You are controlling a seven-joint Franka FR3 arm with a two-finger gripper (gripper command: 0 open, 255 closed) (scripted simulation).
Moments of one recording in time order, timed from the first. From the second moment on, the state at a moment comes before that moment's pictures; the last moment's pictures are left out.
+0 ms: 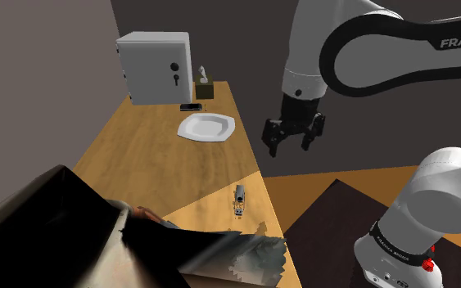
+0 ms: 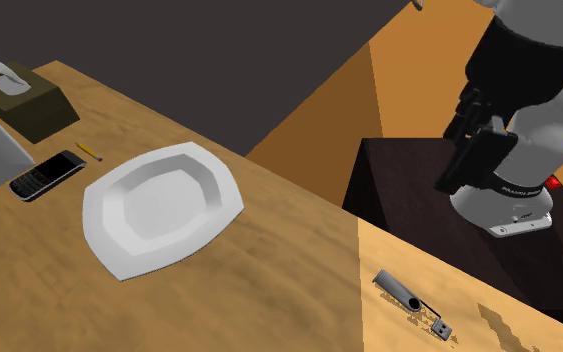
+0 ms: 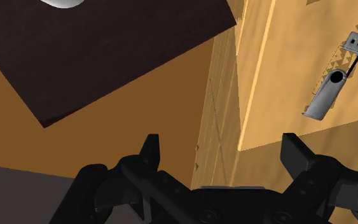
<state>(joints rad) -0.01 -0.77 0.44 -2.54 0.27 1.81 0.71</state>
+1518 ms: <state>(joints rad) -0.18 -0.36 0.89 -2.47 0.34 2.23 1.28</state>
